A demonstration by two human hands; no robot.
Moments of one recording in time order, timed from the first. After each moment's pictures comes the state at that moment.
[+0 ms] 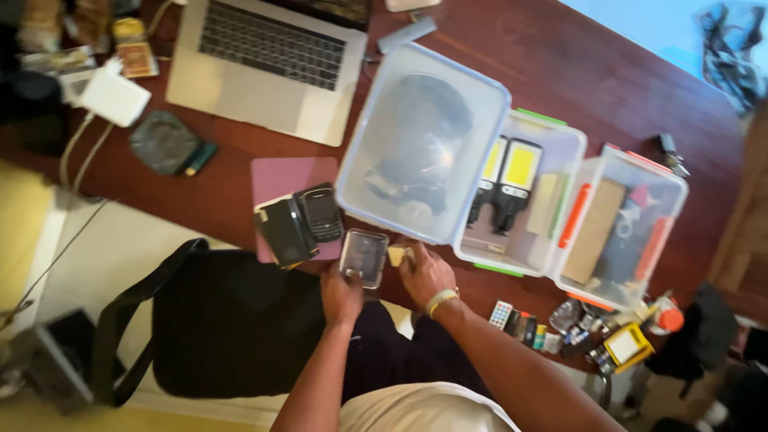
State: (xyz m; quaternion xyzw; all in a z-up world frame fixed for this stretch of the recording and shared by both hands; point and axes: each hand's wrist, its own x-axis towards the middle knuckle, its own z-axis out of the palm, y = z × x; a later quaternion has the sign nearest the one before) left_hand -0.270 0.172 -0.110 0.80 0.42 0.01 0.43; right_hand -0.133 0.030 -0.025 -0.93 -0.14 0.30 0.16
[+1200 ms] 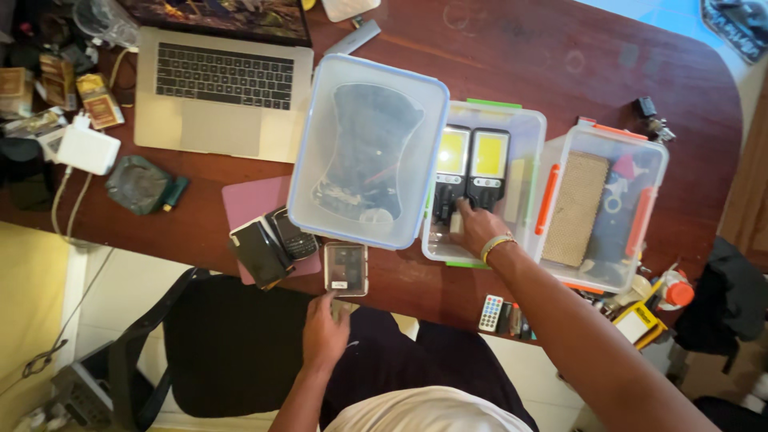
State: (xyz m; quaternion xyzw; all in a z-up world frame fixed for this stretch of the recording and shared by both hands) left_hand -0.277 0.157 -0.025 0.85 0.34 -0.08 0.38; right_hand 0.020 -0.071 0.009 -0.90 -0.15 0.42 -0.02
